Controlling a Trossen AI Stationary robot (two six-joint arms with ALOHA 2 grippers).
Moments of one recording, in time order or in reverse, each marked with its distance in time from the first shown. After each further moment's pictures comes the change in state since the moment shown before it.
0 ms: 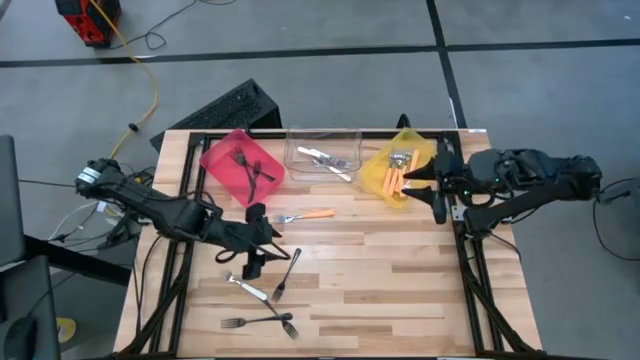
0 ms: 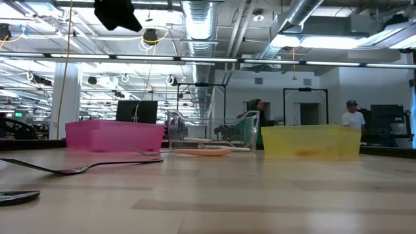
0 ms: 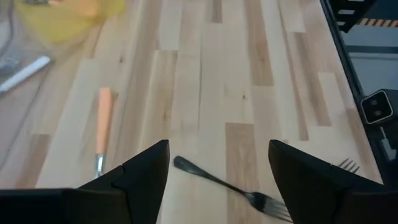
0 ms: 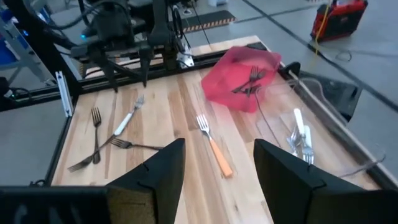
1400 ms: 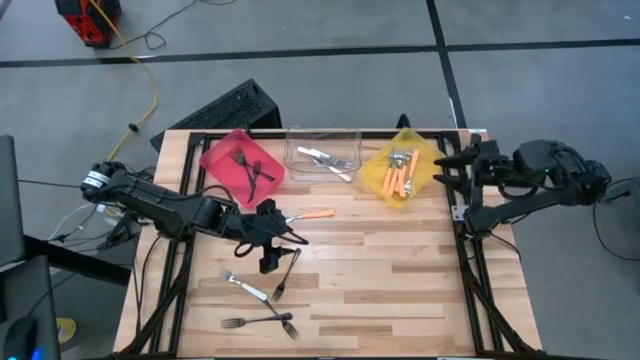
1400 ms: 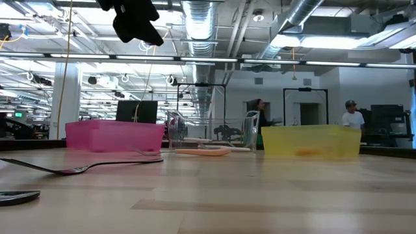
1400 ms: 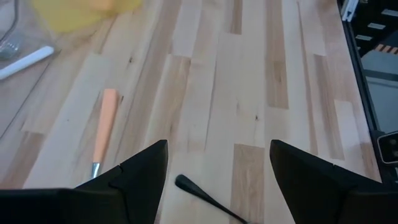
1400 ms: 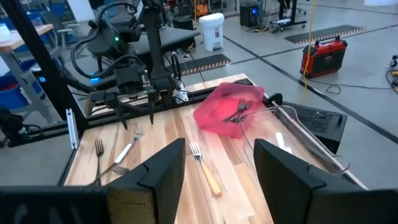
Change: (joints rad) left arm 0.099 0.096 0.026 0.083 0.045 -0.051; right arm 0.000 -0.262 -0.069 -0.013 0.051 -0.036
